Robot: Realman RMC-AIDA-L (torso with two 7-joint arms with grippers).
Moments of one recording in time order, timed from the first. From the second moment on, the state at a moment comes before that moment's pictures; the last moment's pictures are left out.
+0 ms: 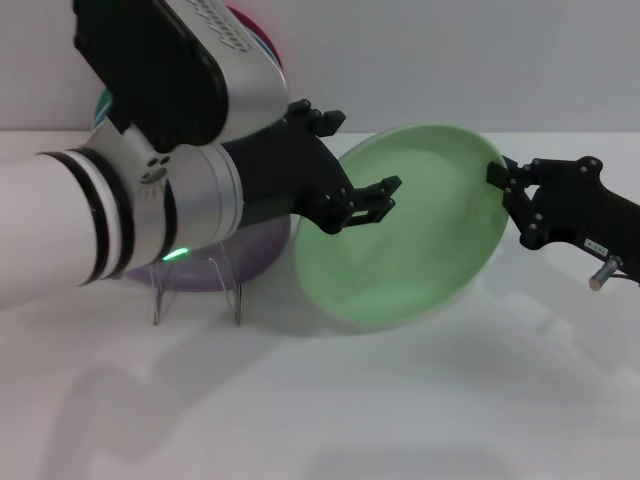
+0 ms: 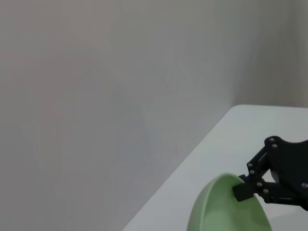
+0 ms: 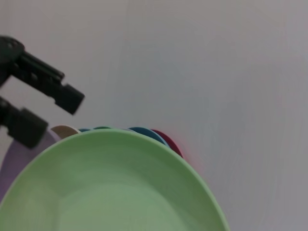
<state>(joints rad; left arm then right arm) -0.23 -2.06 -1.28 -1.92 2.50 -0.86 0.62 0.25 2.08 1.93 0.80 -1.16 1.10 -2.27</state>
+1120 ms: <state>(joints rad) -0.26 -2.06 -1.26 -1.83 2.54 -0.80 0.63 0.24 2.08 1.92 0.79 -1.13 1.14 -2.26</state>
